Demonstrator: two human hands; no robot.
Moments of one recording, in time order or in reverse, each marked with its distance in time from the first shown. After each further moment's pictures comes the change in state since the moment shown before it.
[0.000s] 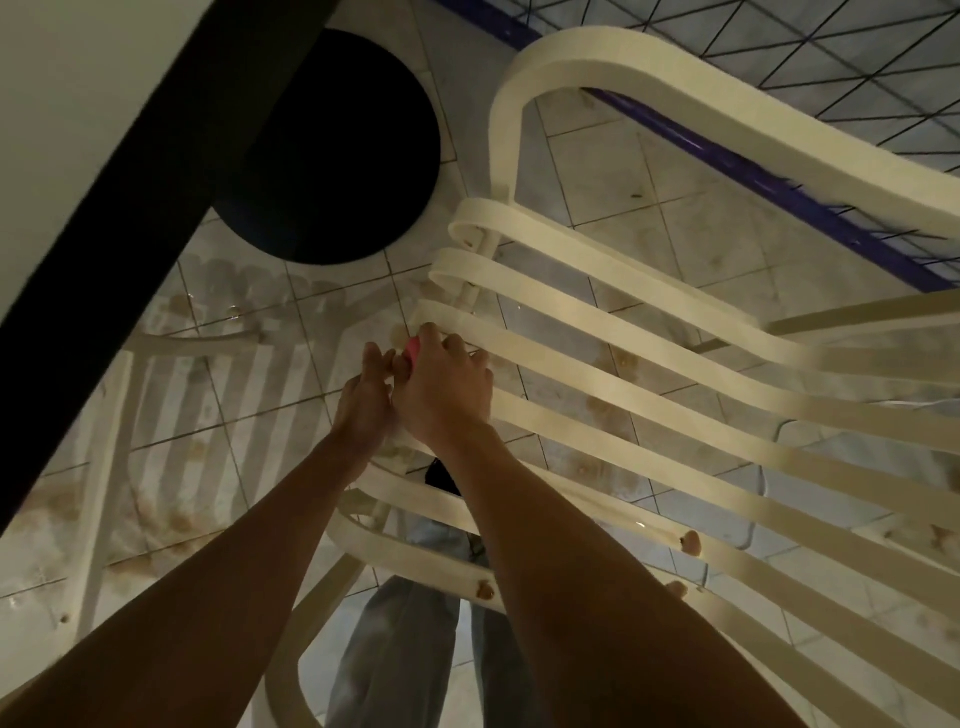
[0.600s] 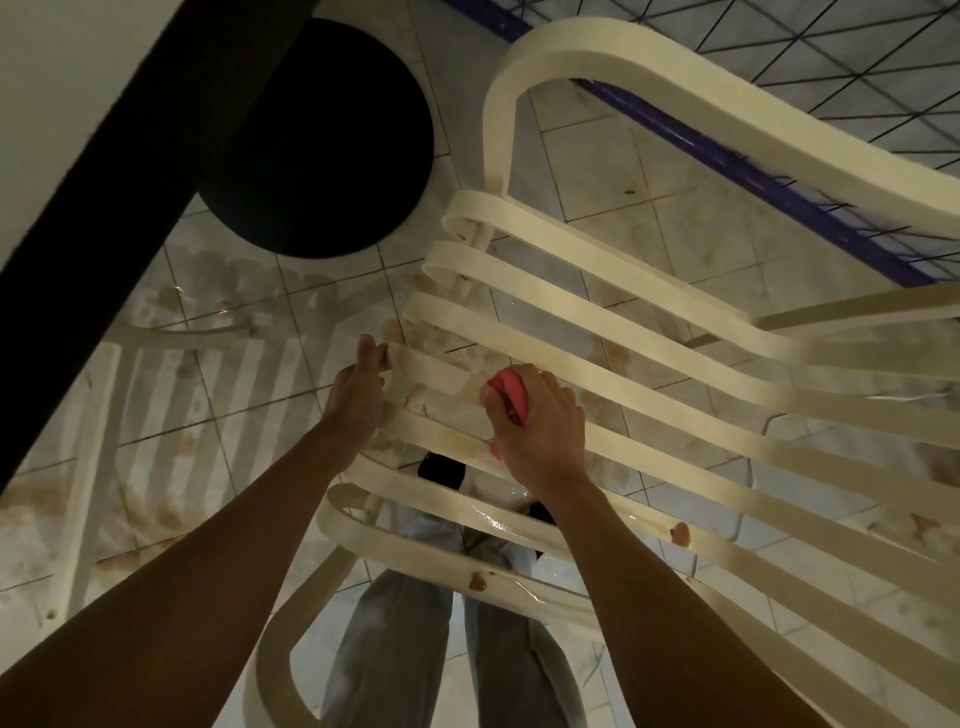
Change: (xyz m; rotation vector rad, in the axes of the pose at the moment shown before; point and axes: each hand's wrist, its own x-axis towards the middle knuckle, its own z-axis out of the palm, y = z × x) left_hand -0.002 0.006 0.000 0.046 0.003 0.009; right_hand -0.042 0.105 -0.022 0.165 0.161 0.001
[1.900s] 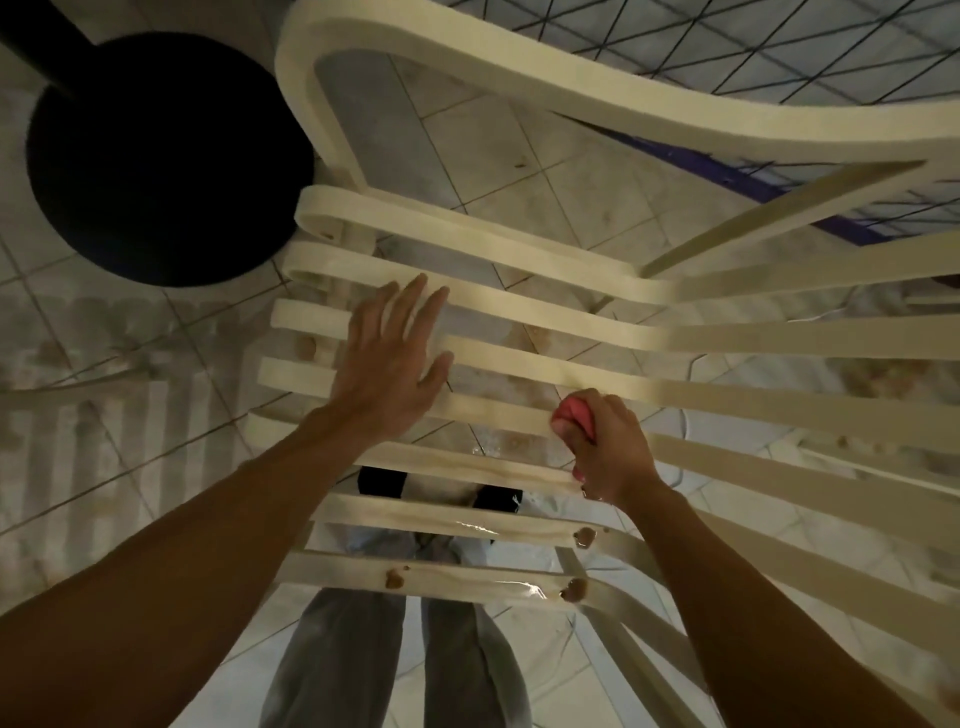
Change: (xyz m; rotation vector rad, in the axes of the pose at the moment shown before) left_hand -0.019 0.039 0.117 1.149 -0.053 0.990; right_hand -0.041 0.156 -0.100 -0.020 -0.039 0.197
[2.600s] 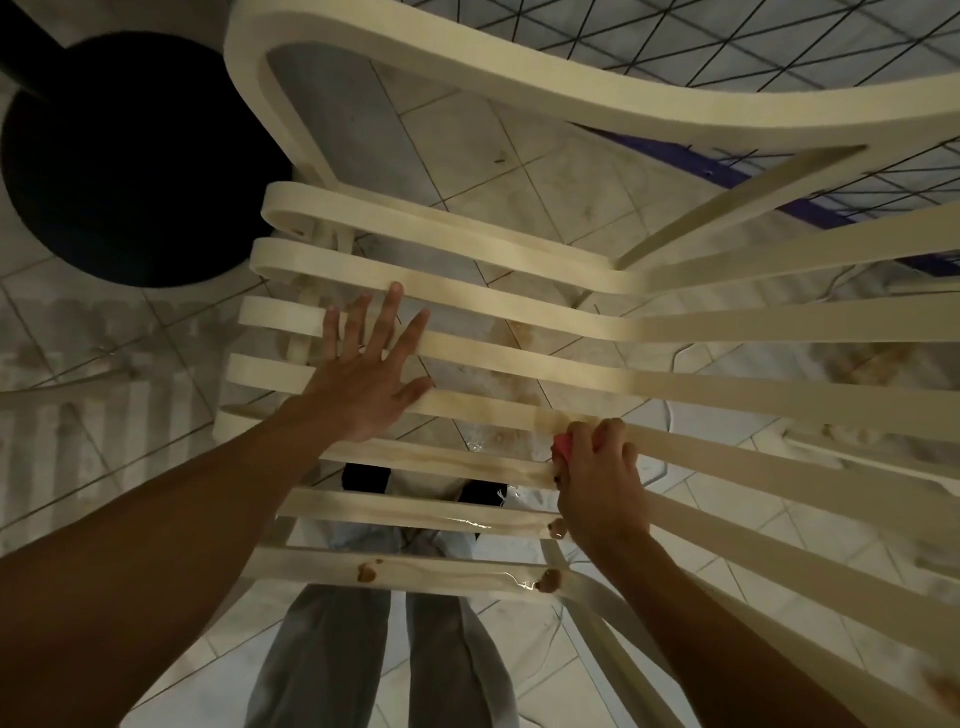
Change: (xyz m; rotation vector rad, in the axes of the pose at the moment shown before) left_hand 0.001 0.003 0.012 0.206 -0.399 -0.026; right_hand -0.058 -0.006 -0.004 -0.442 0.011 0.112
